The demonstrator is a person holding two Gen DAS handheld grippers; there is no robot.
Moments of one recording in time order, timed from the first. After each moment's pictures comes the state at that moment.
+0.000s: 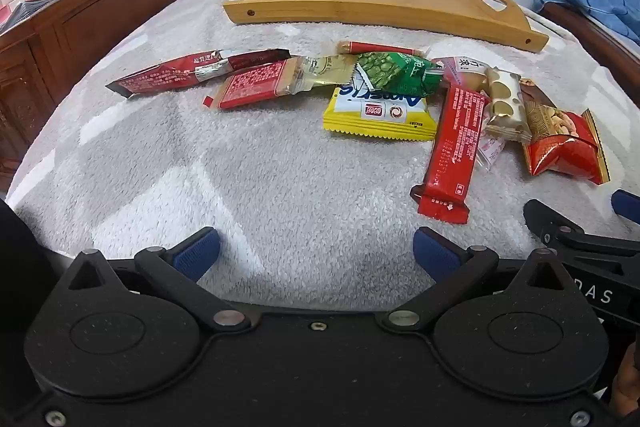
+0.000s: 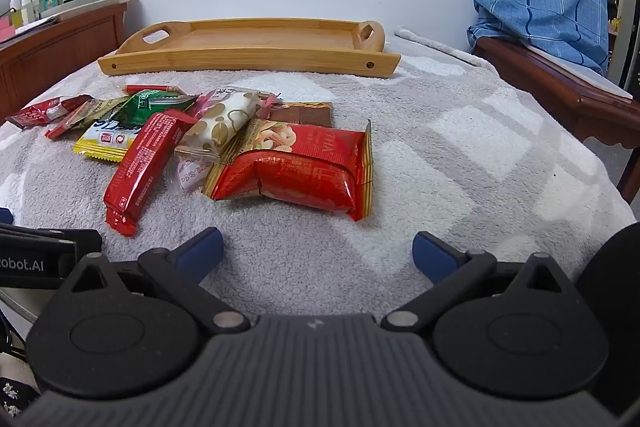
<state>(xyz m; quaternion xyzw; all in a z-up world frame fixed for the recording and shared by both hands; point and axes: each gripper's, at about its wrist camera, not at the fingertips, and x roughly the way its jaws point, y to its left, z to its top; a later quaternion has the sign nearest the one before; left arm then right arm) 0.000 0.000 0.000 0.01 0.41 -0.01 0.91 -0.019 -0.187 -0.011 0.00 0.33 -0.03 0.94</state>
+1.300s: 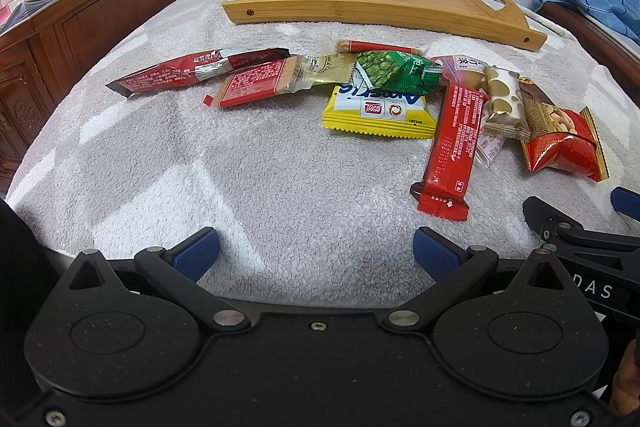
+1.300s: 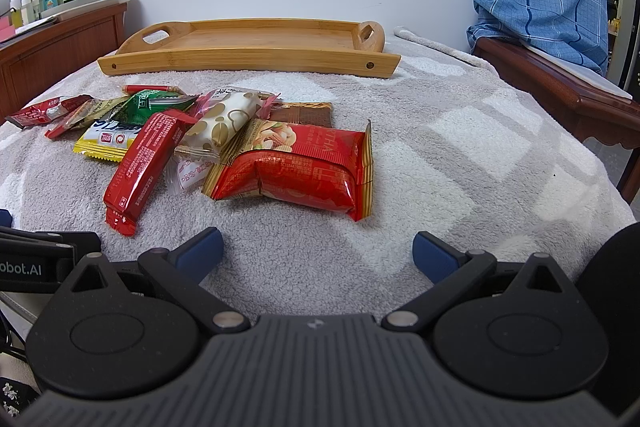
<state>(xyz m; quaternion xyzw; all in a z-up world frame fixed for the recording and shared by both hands) 0.000 0.002 0.000 0.01 0.41 -0.01 0.91 -0.019 -0.187 -0.010 0.00 0.33 -0.03 0.94</state>
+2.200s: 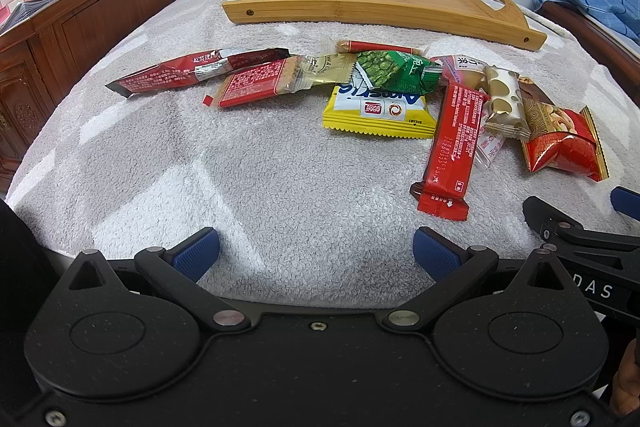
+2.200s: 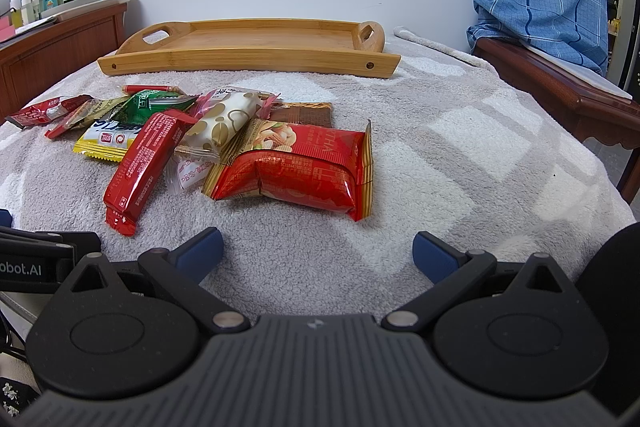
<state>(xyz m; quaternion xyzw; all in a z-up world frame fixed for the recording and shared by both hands) 0.000 0.002 0.000 0.01 0.41 -0.01 0.91 -0.019 -0.187 -0.010 0.00 0.33 -0.03 0.94</state>
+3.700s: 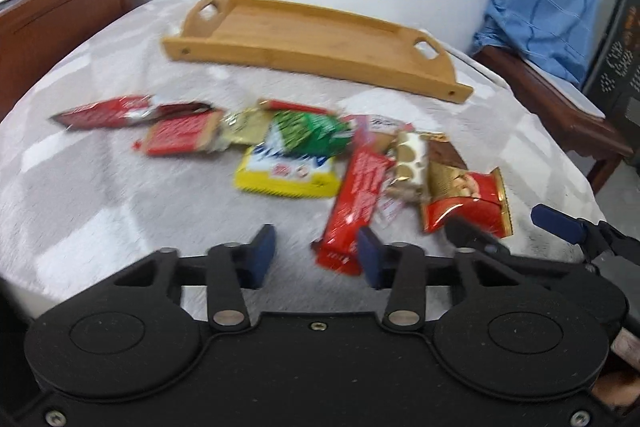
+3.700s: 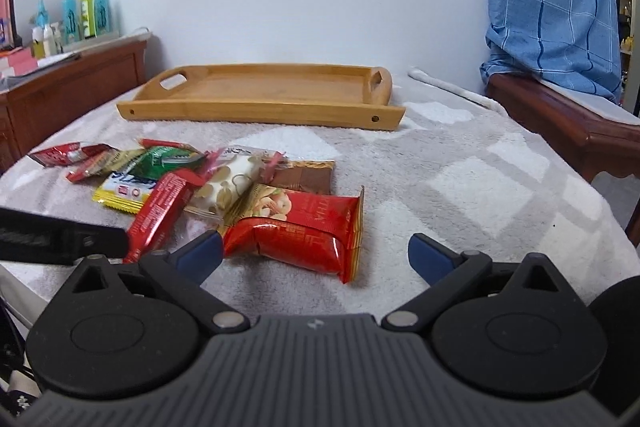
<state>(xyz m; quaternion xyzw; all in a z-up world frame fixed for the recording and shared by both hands) 0.005 -0.016 0.037 -0.05 0.38 -0.11 0.92 -0.018 -0.201 0.013 0.01 0.27 0.01 0.96</state>
